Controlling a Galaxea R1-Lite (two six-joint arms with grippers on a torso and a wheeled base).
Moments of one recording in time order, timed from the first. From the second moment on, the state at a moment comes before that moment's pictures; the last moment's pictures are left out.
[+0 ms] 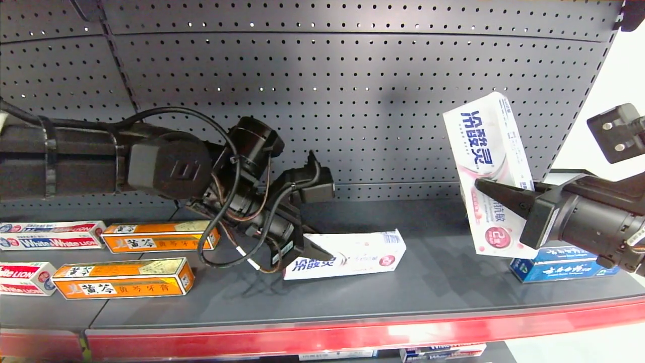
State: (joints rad) left arm -0.49 1.97 -1.54 0.51 -0.57 0.72; right arm 0.52 1.30 -0.68 -0.60 -0.01 -0.02
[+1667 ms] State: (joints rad) left arm -0.52 1.92 -1.34 0.44 -0.59 0.77; right arm 0.50 1.29 -0.65 -0.60 -0.01 -0.02
